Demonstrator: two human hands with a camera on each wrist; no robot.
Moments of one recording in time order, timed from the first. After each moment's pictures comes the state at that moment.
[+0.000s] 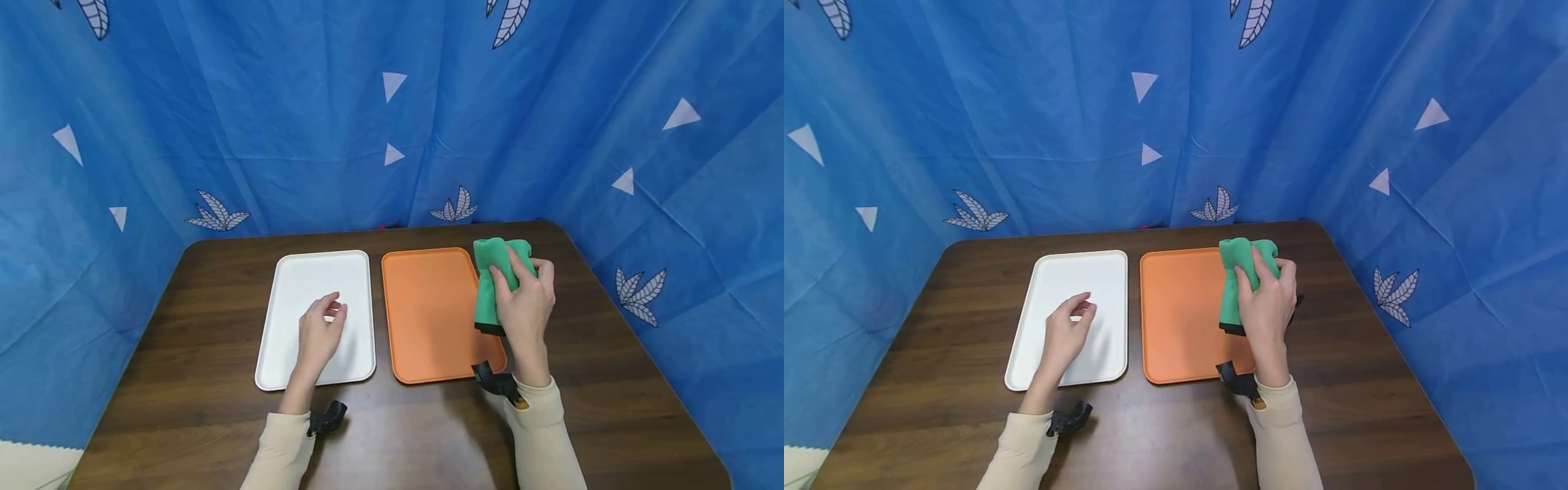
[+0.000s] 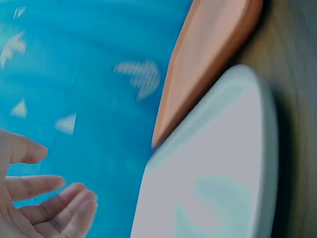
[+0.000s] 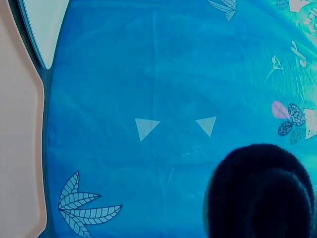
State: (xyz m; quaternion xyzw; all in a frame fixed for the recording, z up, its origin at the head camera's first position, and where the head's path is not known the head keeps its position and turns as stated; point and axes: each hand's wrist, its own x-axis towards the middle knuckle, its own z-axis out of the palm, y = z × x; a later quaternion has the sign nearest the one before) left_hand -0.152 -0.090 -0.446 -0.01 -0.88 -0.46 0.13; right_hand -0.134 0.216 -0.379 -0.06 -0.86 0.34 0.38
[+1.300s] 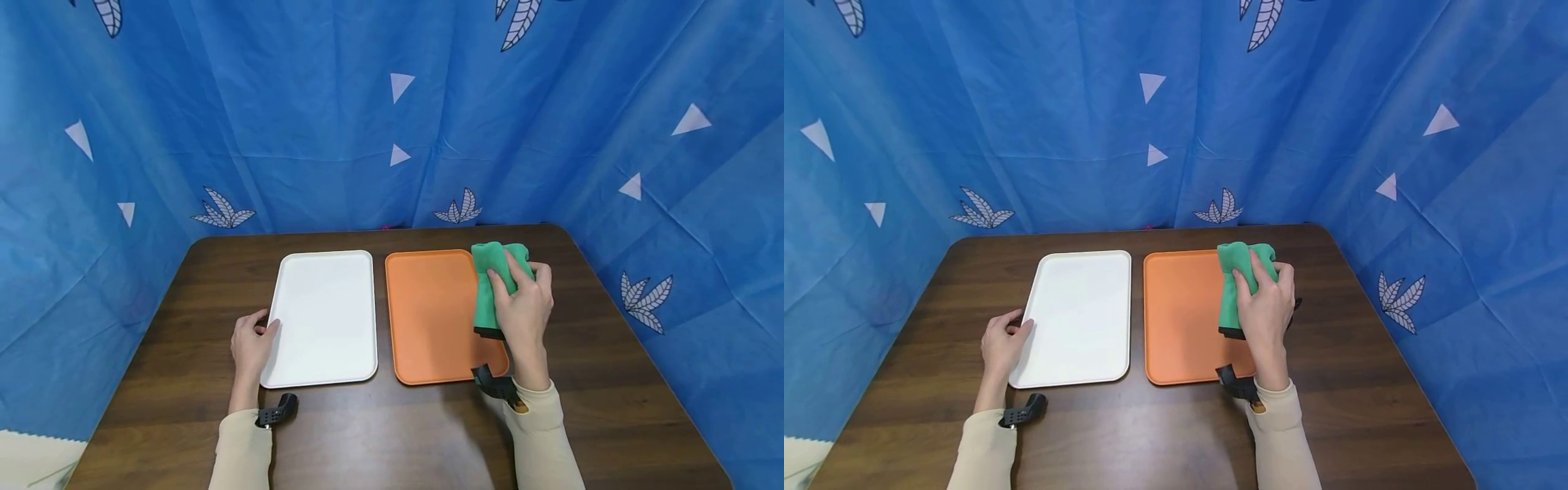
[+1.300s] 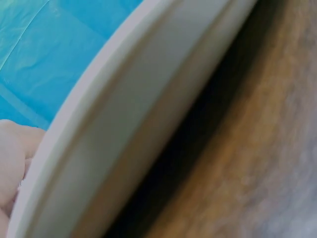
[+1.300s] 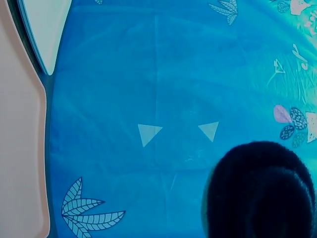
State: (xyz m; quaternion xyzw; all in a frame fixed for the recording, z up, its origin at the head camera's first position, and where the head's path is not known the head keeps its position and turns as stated) left_hand -0.167 -0.217 -0.518 0.16 -0.89 -0.41 0.13; right_hand -0.136 0.211 -0.380 -0.05 -0.86 0.34 0.38
